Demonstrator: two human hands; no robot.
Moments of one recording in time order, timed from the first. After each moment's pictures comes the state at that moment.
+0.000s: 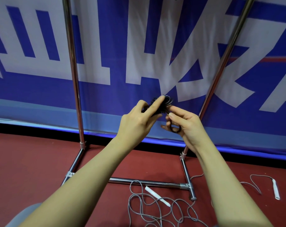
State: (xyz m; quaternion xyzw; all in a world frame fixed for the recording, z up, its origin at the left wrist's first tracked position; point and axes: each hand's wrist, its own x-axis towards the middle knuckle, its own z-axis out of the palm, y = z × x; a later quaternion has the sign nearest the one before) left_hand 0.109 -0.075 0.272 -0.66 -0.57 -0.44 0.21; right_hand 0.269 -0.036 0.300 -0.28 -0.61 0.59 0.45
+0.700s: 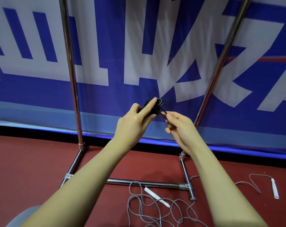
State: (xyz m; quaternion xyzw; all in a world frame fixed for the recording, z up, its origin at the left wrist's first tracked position) left_hand 0.105 -0.071 0.268 -0.63 -0.61 -0.45 0.17; right_hand 0.261 -0.029 0.289 -0.35 -0.58 0.58 0.46
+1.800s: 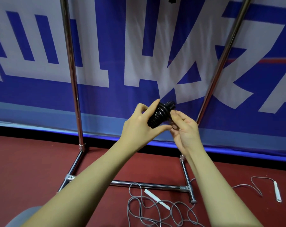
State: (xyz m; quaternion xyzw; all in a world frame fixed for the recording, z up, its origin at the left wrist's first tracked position) left_hand 0.128 -0.085 0.286 -0.63 -0.62 -0.48 0.01; right_hand 0.260 -0.036 0.291 -0.23 -0.49 0.64 0.55
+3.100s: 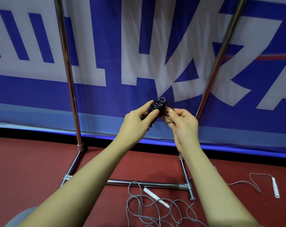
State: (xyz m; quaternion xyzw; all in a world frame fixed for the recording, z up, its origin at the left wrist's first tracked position) left_hand 0.125 -0.075 0.286 -0.56 -0.56 -0.57 -0.23; right_hand 0.258 -0.034 0.291 -0.29 -0.47 0.58 0.60
